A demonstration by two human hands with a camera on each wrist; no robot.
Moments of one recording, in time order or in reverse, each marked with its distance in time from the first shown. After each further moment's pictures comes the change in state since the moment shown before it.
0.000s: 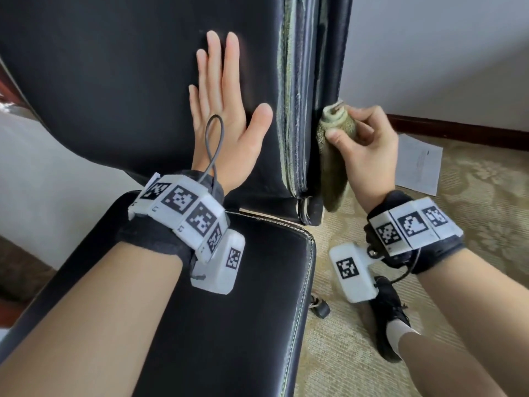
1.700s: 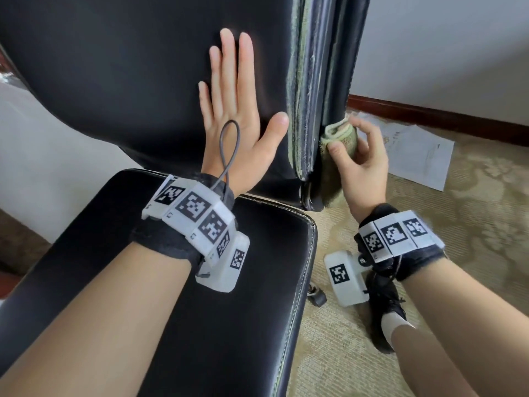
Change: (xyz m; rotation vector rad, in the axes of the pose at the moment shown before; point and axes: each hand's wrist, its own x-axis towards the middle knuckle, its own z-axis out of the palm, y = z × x) left_hand -0.025 -0.011 0.020 0.078 -0.003 -0.002; right_hand -0.026 0.044 0.001 -0.014 -0.011 0.115
